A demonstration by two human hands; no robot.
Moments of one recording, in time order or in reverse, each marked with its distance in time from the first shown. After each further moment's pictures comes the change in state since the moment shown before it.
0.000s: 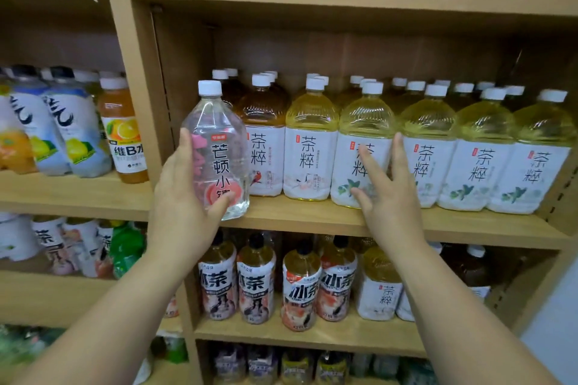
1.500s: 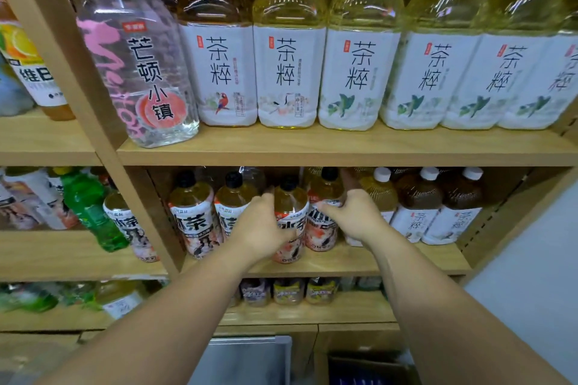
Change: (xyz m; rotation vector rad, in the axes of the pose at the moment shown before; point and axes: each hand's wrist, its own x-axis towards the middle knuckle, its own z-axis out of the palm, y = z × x) left_hand -0.111 -0.011 0.157 0.110 -0.904 -0.253; right_hand -0.093 0.049 0.090 0.321 -0.614 0.560
